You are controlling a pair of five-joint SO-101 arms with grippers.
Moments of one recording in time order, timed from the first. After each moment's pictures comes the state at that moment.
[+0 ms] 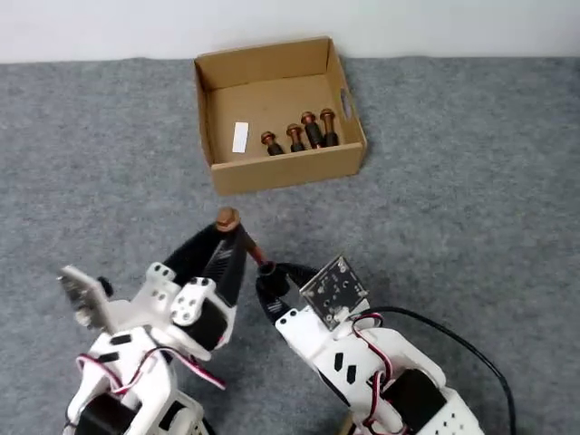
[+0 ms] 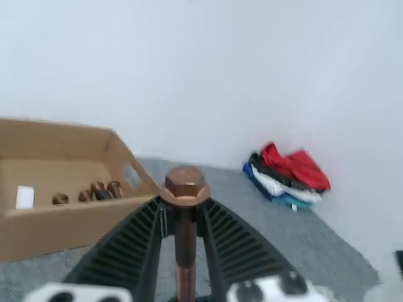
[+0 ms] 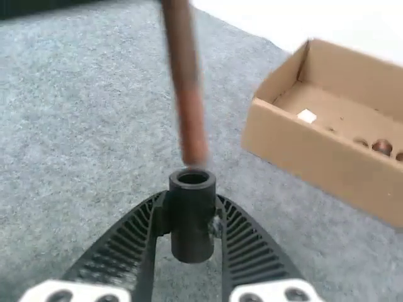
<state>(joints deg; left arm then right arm) 26.4 -103.1 71.1 47.7 34.1 -45.3 -93.5 76.9 46.3 3.8</state>
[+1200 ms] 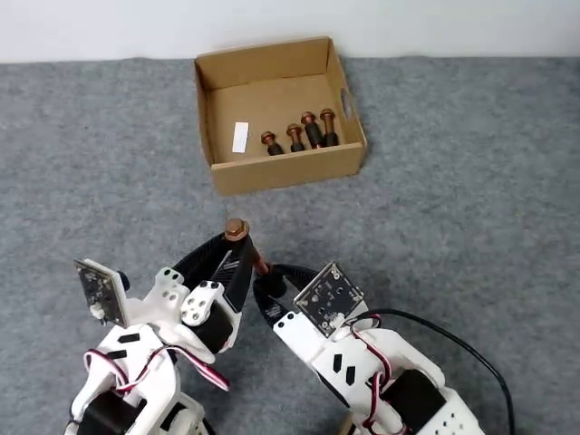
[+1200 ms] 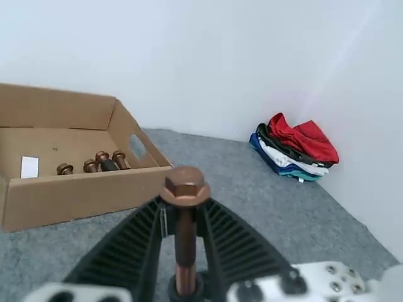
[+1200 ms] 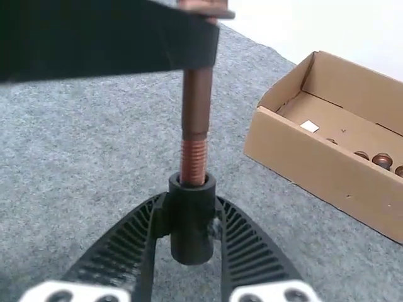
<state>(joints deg) 27.0 -103.1 71.8 52.2 34.0 -46.0 -93.4 76.9 46.3 5.5</state>
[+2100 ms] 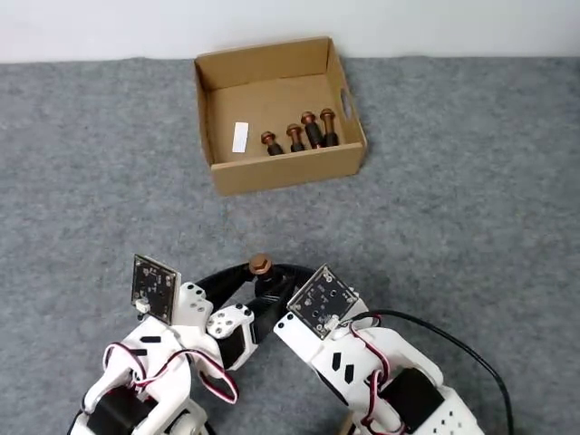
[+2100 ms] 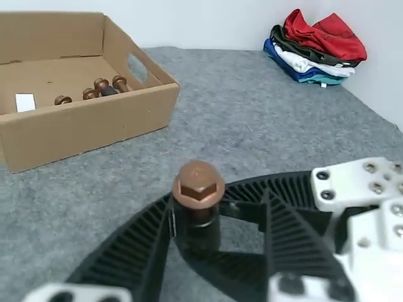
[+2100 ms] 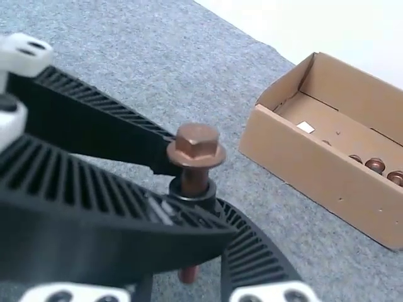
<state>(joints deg) 32.6 -103.7 76.8 62.8 26.8 -45.7 -93.2 77.2 45.8 8.8</state>
